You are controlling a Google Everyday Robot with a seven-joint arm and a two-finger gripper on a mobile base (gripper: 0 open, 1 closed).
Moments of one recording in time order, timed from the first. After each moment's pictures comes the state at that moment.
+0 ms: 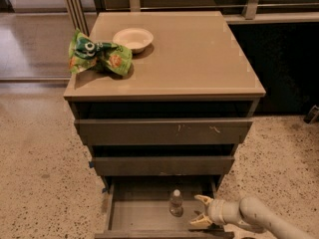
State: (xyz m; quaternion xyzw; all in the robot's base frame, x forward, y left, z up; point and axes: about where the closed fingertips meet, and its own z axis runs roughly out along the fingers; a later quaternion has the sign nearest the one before) arm 0.485 -0.163 0.249 -0.50 0.74 0.25 0.38
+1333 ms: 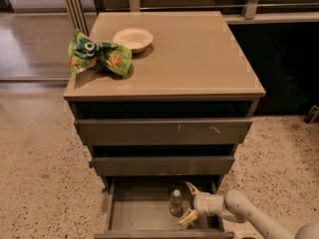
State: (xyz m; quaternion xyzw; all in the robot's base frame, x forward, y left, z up) arm 0.528 -0.109 0.224 -0.51 0.69 0.29 0.42
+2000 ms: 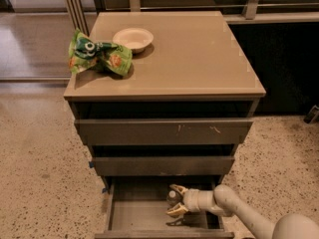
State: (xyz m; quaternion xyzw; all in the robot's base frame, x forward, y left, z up) arm 0.544 -0.063 0.215 -0.53 0.66 0.32 0.43
